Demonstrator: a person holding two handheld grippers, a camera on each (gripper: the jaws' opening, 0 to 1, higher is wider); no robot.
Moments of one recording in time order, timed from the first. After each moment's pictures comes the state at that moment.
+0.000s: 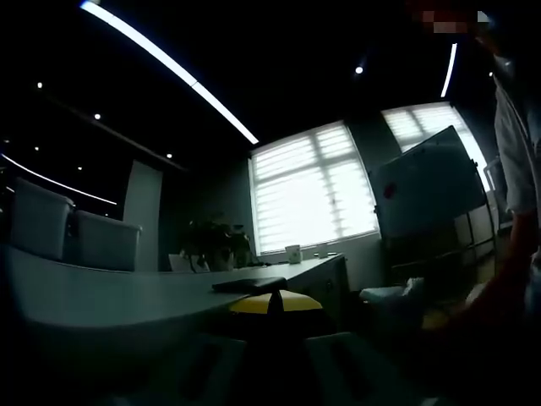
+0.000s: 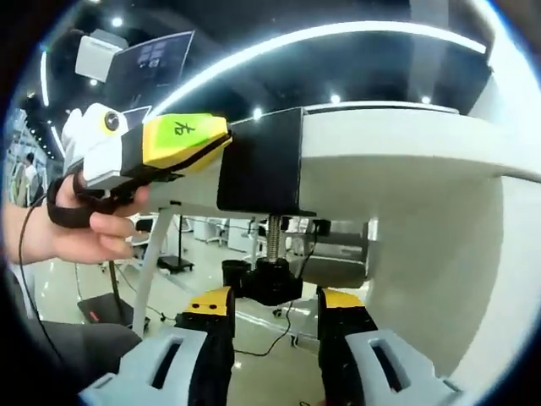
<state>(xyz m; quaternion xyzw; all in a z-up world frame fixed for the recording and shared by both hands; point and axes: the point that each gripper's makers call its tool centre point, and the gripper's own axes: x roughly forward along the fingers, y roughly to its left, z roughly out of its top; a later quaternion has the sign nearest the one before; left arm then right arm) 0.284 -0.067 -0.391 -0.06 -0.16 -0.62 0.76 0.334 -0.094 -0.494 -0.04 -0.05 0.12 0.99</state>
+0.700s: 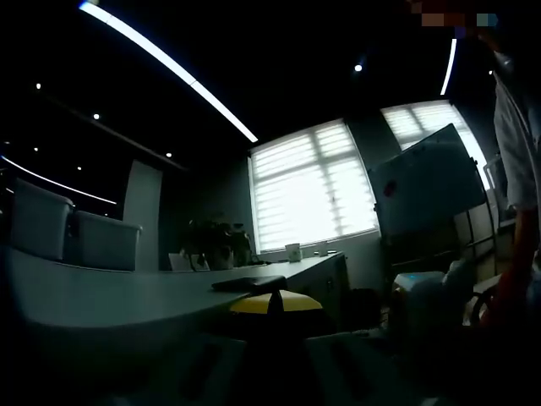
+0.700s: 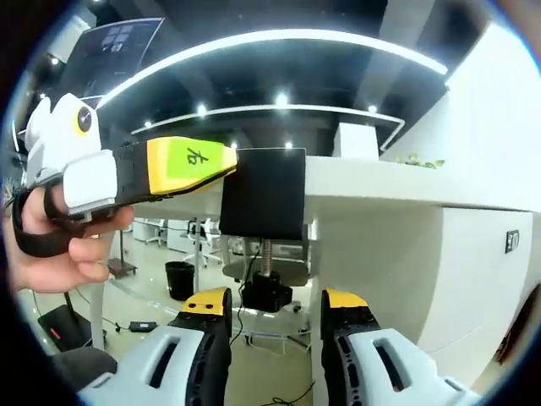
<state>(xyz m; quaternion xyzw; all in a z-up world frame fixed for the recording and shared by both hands) 0.282 -0.068 -0.392 -0.06 -0.16 -0.62 0.76 0.315 -0.111 -0.473 -0.05 -0.06 -0.06 1.00</state>
